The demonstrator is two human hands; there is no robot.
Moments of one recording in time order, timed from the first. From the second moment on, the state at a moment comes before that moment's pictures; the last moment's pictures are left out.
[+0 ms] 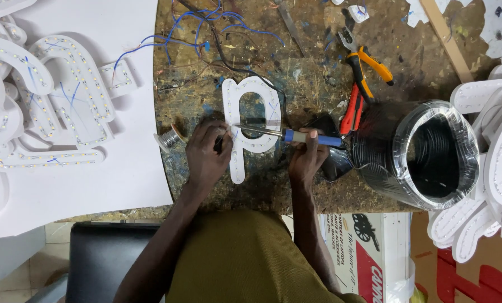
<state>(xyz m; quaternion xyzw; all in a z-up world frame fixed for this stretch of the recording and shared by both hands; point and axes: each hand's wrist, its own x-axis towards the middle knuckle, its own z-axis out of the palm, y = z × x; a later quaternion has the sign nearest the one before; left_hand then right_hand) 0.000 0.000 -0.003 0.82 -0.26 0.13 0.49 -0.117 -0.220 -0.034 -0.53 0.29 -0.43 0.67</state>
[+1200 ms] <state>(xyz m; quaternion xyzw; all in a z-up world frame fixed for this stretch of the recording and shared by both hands) 0.023 0.027 0.075 0.80 -0.41 0.07 0.43 -0.064 -0.287 0.037 -0.40 0.29 -0.55 0.67</state>
